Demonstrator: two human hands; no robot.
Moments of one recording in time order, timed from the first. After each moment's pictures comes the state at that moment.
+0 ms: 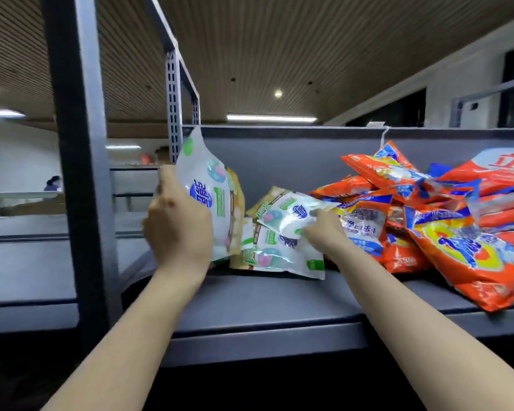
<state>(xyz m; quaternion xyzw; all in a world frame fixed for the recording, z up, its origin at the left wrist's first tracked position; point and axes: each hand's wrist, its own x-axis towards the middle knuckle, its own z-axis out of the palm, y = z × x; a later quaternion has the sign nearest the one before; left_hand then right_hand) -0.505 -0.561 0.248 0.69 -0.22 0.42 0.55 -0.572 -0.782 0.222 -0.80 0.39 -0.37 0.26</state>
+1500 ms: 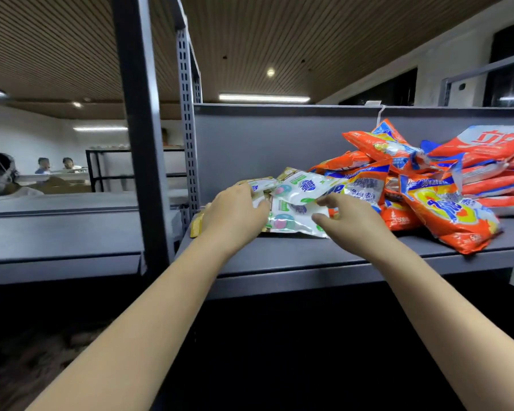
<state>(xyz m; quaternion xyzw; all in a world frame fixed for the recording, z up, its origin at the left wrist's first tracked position) -0.518 -0.534 0.230 0.81 -0.44 0.17 0.35 -0.657 -0.664 0.208 -0.87 0.33 -0.37 0.07</state>
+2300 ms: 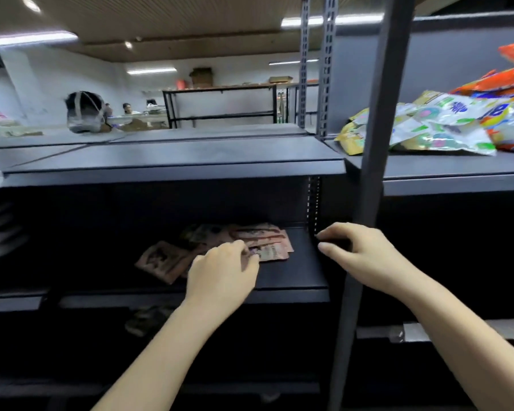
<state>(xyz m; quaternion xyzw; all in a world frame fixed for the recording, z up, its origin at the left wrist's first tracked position) -0.390 -0.170 0.086 0.90 -0.38 0.06 0.21 -0.527 -0.353 0.091 -0.93 0.19 -0.25 0.21</state>
